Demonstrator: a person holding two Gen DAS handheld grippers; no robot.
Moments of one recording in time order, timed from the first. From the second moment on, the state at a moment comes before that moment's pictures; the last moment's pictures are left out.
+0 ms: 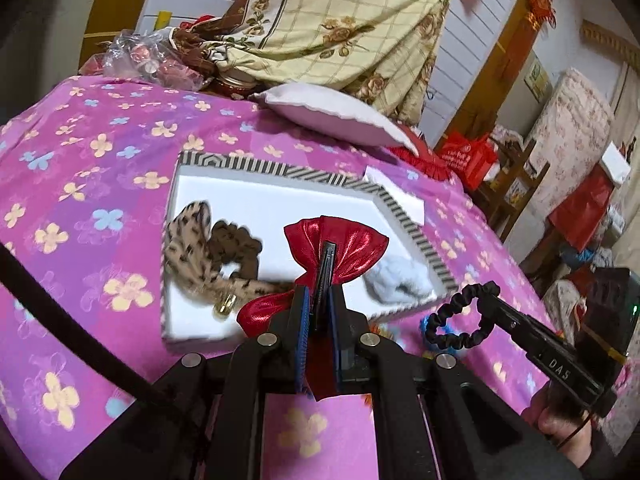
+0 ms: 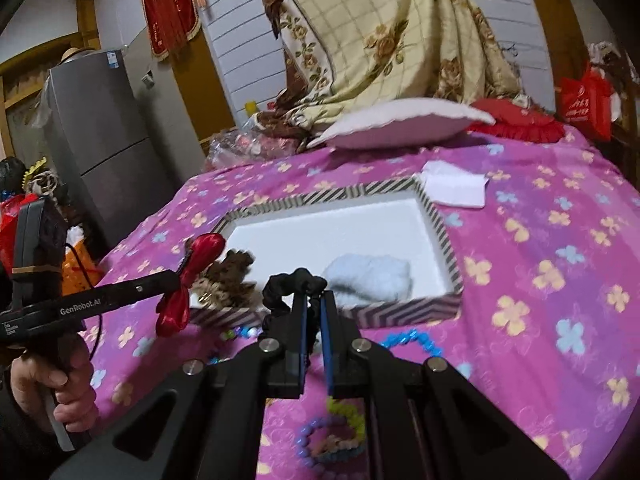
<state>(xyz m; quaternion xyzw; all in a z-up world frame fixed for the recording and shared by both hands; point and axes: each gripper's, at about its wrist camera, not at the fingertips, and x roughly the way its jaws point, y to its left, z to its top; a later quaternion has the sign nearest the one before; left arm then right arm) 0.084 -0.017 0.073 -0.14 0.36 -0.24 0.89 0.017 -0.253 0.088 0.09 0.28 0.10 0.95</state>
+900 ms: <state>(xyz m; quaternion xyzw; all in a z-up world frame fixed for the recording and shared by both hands) 0.186 -0.057 0.024 -0.12 0.43 -0.16 0.88 0.168 -0.284 0.043 0.17 0.37 0.04 0.91</state>
